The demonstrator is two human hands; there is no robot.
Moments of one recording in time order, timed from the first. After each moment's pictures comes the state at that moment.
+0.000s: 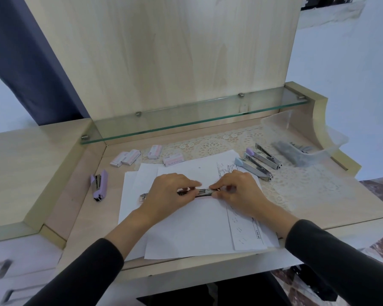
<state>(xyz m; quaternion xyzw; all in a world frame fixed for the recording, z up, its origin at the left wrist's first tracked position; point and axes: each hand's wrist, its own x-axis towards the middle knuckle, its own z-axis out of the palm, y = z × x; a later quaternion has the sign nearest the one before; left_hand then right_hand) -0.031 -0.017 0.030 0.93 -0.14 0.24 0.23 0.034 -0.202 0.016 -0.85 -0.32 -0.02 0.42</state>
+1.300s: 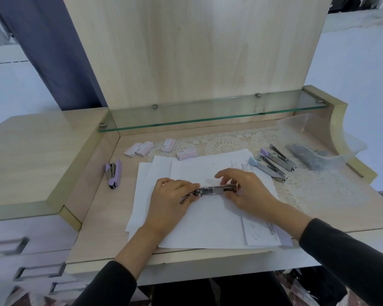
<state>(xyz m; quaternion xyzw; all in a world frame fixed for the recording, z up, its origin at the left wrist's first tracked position) -0.059 -0.003 -0.001 0.92 -0.08 0.35 0.15 0.027 -0.194 0.020 -0.85 -0.40 -0.02 0.33</state>
